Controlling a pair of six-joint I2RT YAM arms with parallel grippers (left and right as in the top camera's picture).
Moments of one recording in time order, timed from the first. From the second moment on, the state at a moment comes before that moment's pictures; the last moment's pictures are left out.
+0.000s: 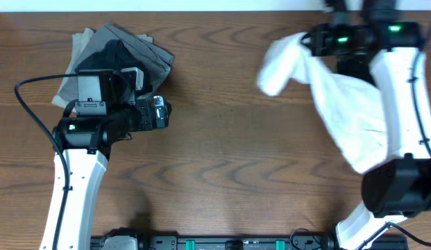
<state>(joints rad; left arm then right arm) -0.01 1.24 1.13 -0.87 0.34 -0.15 0.05 1.86 1.87 -0.96 -0.57 0.00</state>
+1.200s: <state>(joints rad) -0.01 1.23 1.13 -0.87 0.34 -0.15 -0.30 2.27 1.80 -0.77 -0.20 0.30</state>
